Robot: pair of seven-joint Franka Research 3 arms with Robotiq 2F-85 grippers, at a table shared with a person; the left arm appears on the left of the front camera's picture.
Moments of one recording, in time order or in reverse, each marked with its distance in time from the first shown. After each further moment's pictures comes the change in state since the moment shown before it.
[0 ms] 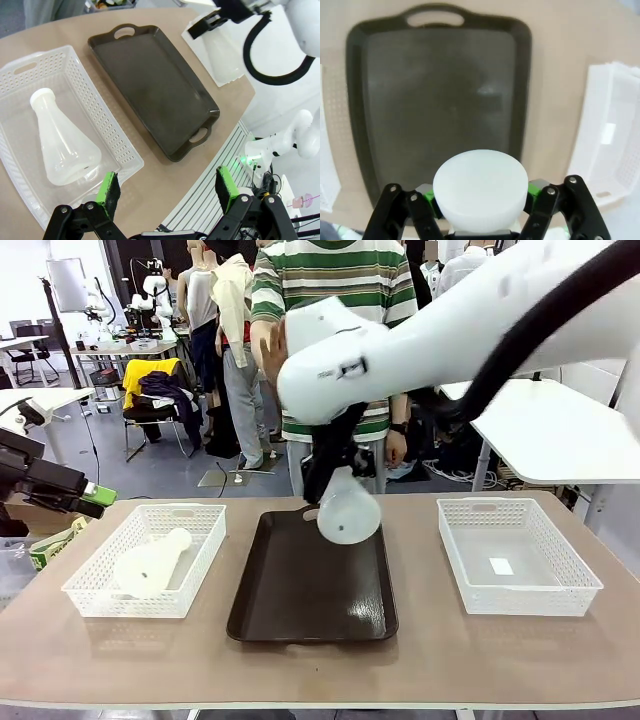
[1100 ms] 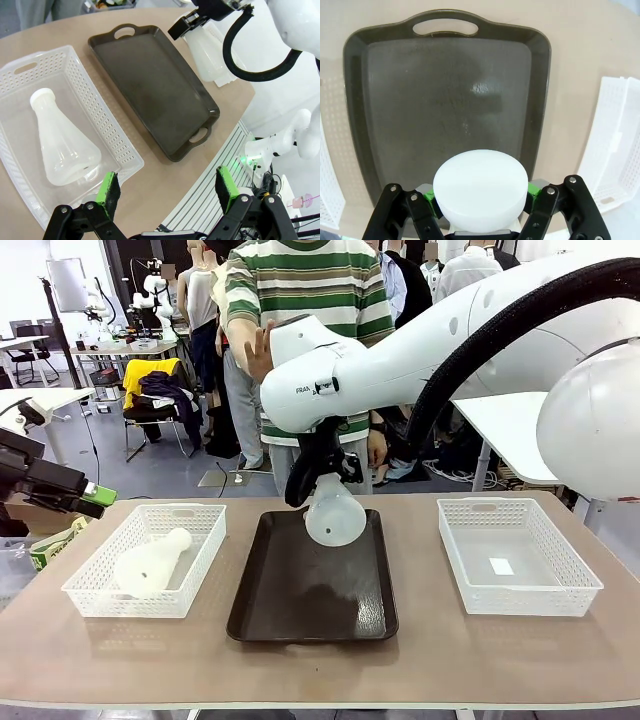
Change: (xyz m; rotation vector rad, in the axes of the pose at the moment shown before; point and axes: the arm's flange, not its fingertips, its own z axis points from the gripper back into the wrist) left arm 0.000 0.000 0.000 0.000 0.000 0.001; right arm 0.022 0.016 -0.017 -0.021 0.023 -0.008
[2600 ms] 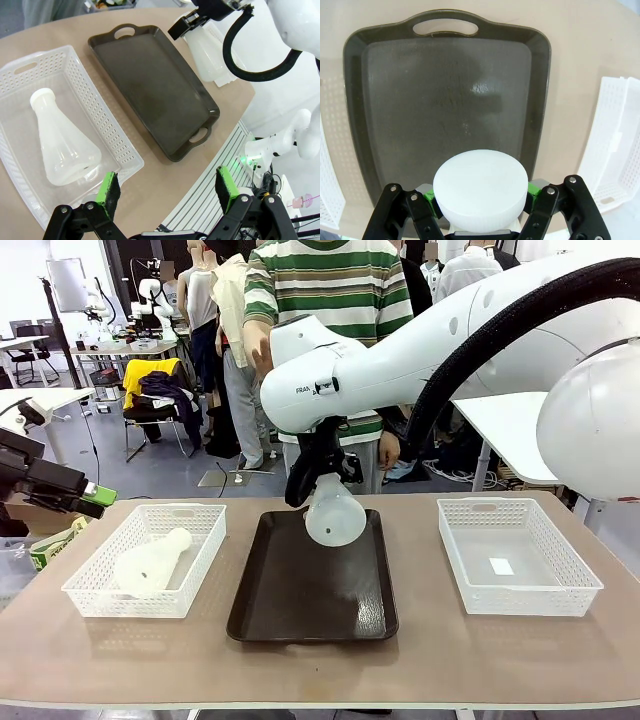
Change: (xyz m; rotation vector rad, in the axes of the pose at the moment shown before) left arm 0.000 0.000 0.000 0.000 0.000 0.000; right arm 0.000 0.000 0.000 0.000 0.000 0.000
